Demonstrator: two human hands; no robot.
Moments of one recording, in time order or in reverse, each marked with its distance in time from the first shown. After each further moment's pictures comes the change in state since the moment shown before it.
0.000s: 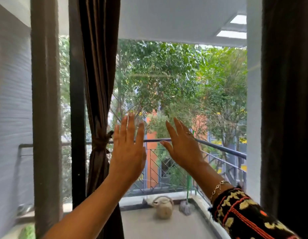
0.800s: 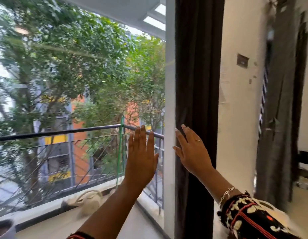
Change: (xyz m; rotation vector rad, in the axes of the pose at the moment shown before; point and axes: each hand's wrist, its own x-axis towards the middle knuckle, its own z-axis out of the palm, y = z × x) left_hand 0.011 0.261 0.099 -0.523 -0.174 0.153; right_hand -0.147 0.230 -0.066 -0.571 0.072 0.201
